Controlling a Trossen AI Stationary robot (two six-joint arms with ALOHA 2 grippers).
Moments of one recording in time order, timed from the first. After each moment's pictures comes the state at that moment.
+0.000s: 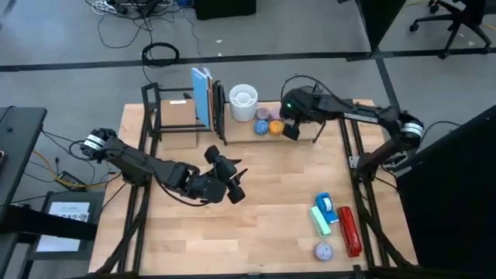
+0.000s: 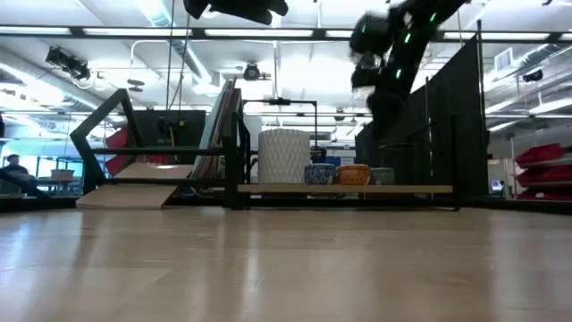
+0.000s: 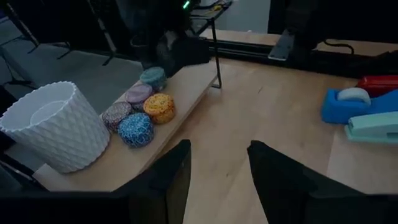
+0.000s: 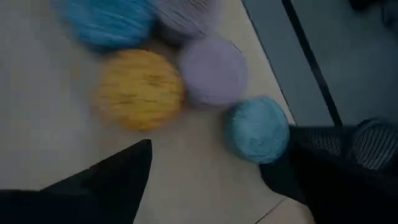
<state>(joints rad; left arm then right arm) -0.38 1.50 1.24 -0.36 -0.87 -0.40 -0.39 1.42 1.18 -0.78 0.30 -0.18</state>
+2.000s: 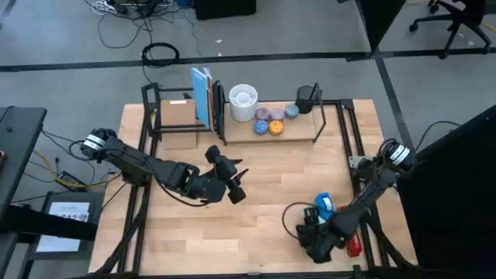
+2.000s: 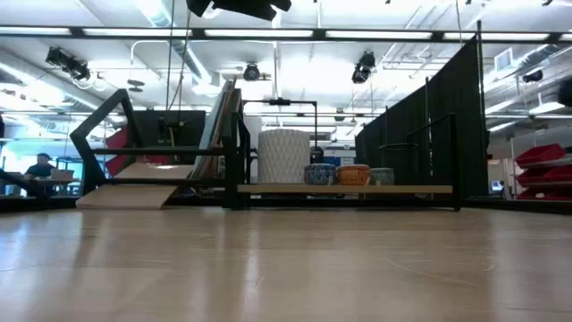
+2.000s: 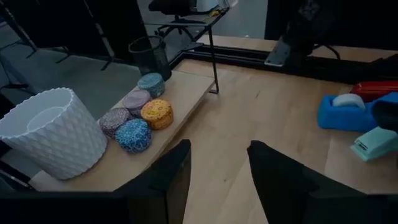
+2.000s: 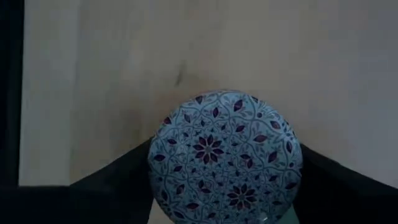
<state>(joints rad) -0.38 1.50 1.24 -0.32 -0.87 -0.37 0.80 1.74 1.09 -0.63 0.21 0.66</state>
